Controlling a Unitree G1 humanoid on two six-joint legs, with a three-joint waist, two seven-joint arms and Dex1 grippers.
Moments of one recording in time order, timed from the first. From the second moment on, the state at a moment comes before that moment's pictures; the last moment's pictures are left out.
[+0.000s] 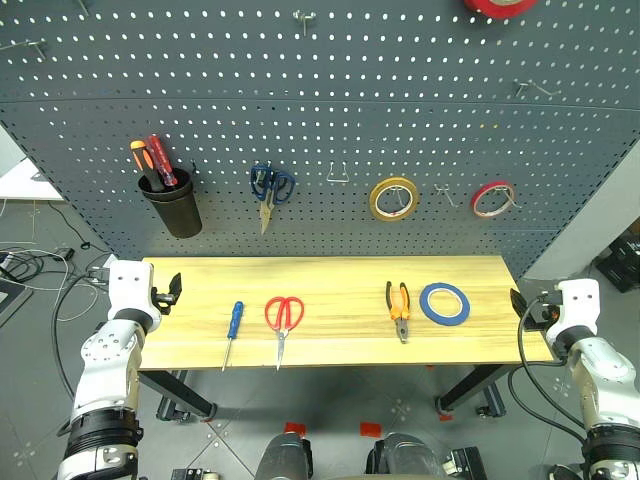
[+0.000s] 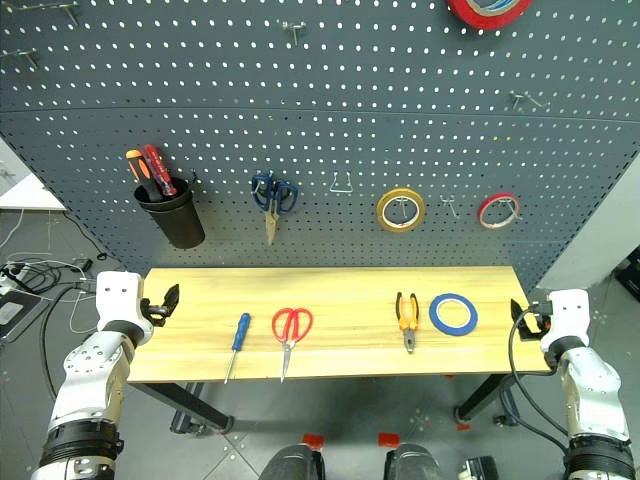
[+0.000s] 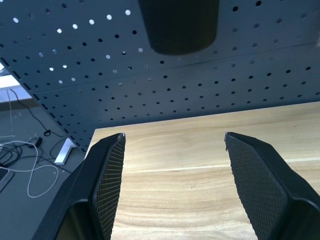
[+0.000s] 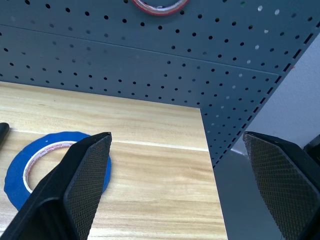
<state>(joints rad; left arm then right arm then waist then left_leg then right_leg) -0.19 0.53 0.32 0.41 -0.13 0.07 -0.27 -0.08 -0.50 -0.33 0.37 0.18 -0.01 0.38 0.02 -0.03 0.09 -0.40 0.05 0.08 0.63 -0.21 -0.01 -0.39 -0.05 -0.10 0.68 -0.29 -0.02</state>
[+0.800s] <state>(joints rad) -0.03 0.51 0.15 0.04 -0.16 0.26 -0.40 -0.05 -0.55 -0.05 0.02 0.08 0.29 0.50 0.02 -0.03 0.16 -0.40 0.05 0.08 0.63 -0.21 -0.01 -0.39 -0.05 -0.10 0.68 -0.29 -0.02</state>
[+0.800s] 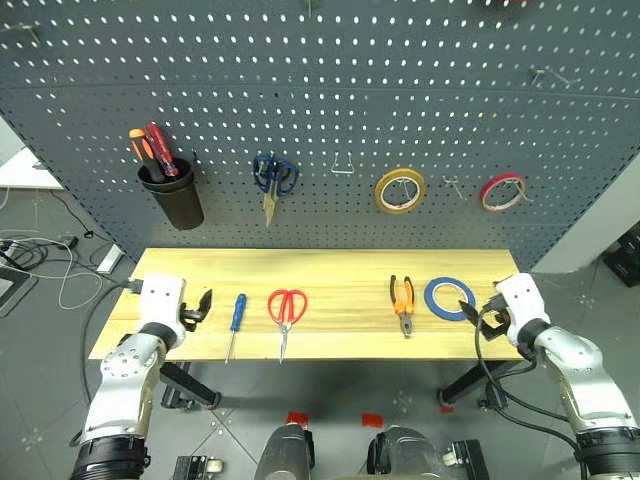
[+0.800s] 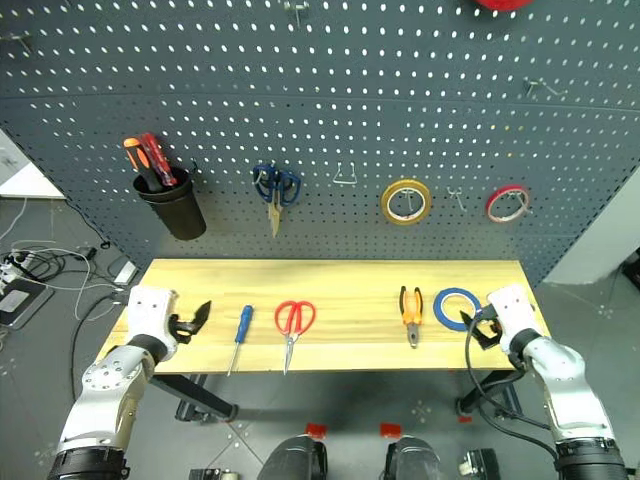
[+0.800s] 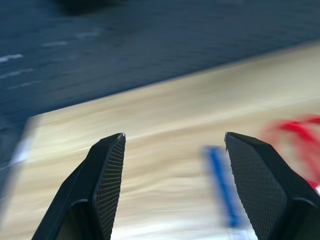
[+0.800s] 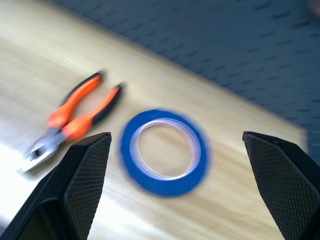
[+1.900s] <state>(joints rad) -0.27 0.60 -0.25 -0.21 -0.07 0.13 -0.88 -0.51 -0.68 0.24 0.47 -0.15 0.33 0.79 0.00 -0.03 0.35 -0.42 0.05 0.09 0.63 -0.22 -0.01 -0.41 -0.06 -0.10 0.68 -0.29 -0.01</state>
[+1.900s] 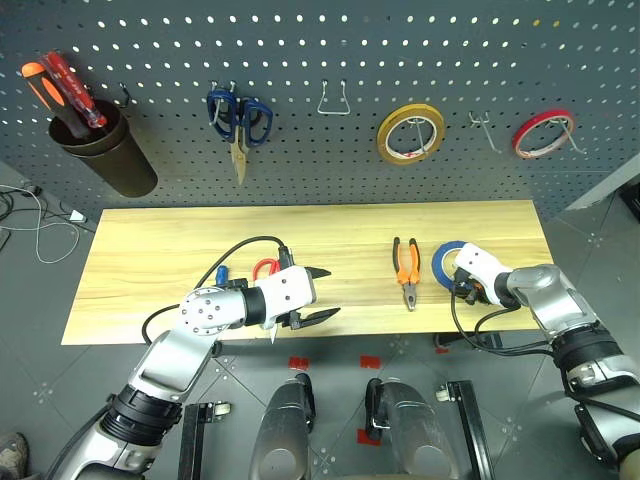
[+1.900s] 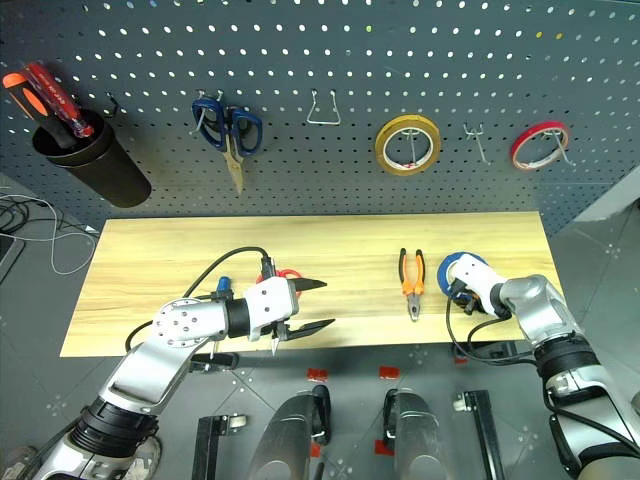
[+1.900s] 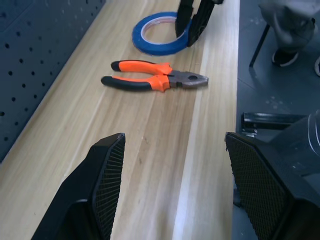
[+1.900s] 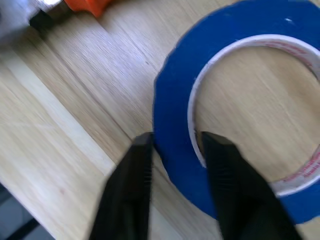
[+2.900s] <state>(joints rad) -0.36 0.47 -0.12 -0.26 -0.31 0.30 -0.82 -0.55 -0.46 -0.05 0.12 -0.03 0.01 0.44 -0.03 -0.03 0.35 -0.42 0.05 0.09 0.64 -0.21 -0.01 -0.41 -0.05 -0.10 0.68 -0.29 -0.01</state>
